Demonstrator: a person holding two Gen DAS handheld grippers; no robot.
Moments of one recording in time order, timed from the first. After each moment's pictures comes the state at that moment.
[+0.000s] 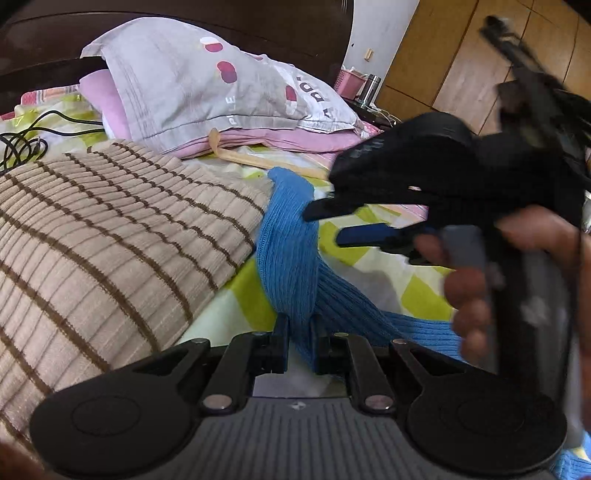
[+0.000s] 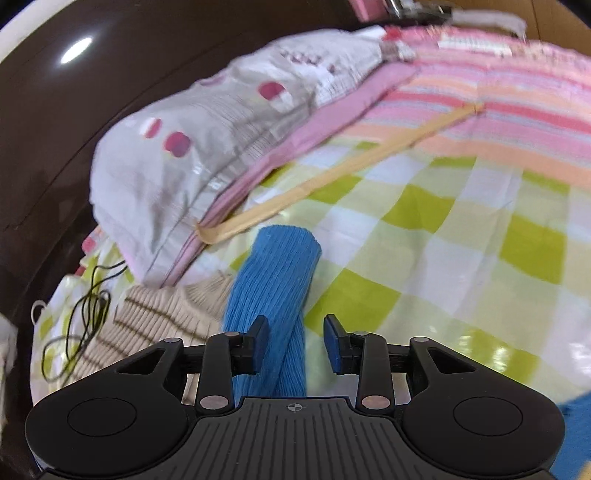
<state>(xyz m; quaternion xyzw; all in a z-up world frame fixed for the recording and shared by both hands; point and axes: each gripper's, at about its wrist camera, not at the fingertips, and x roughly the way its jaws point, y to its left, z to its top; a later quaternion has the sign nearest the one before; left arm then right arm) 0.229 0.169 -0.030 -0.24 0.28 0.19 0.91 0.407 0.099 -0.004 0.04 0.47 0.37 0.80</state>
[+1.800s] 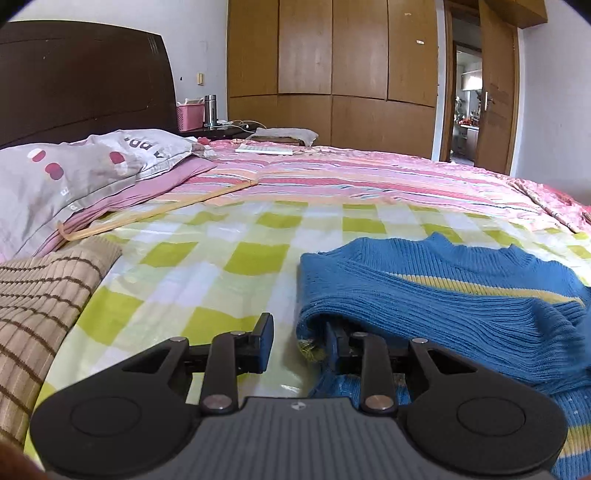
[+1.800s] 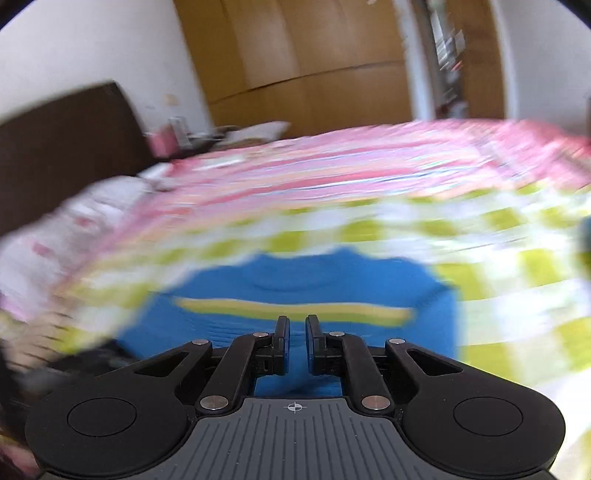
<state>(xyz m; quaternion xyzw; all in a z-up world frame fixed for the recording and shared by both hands) 0.219 0.046 -0.021 -0.02 0.26 0.02 0.96 0.197 -0.234 0.043 0.07 0.31 0.04 0.95</state>
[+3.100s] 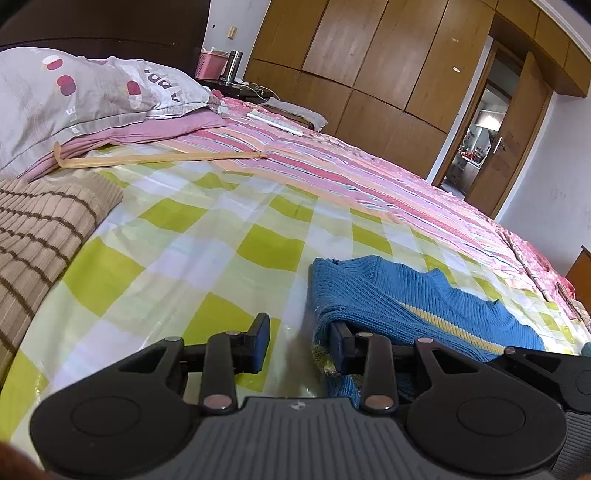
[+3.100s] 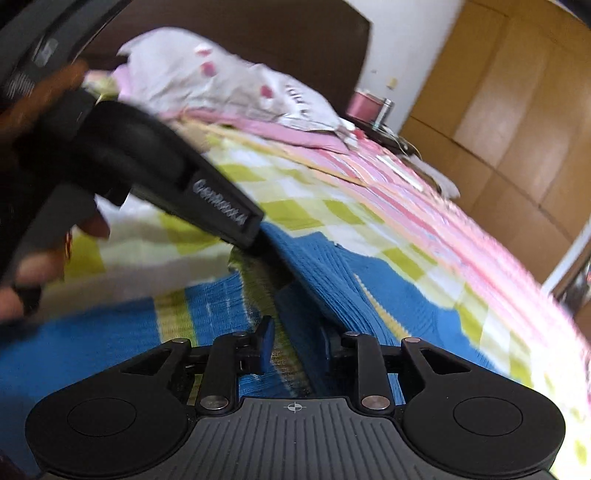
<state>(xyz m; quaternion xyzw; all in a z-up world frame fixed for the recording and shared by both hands) 0.236 0.101 -0.019 -0.17 0.30 -0.01 0.94 0.208 -0.053 -0.028 -0.30 0.23 0.27 0.89</state>
